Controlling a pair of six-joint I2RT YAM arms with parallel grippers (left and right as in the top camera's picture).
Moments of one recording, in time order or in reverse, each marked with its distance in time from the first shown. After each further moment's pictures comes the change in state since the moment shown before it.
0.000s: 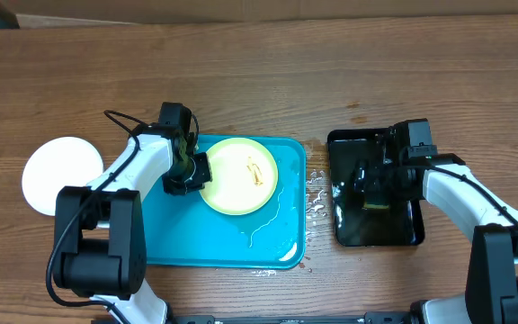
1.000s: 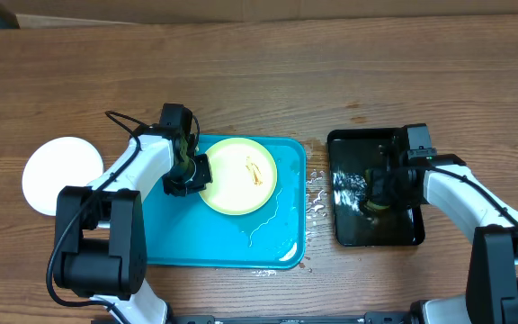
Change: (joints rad) left arm 0.000 0.000 -0.003 0.000 -0.006 0.000; right arm -0.001 -0.004 -0.005 -0.119 0.070 0.000
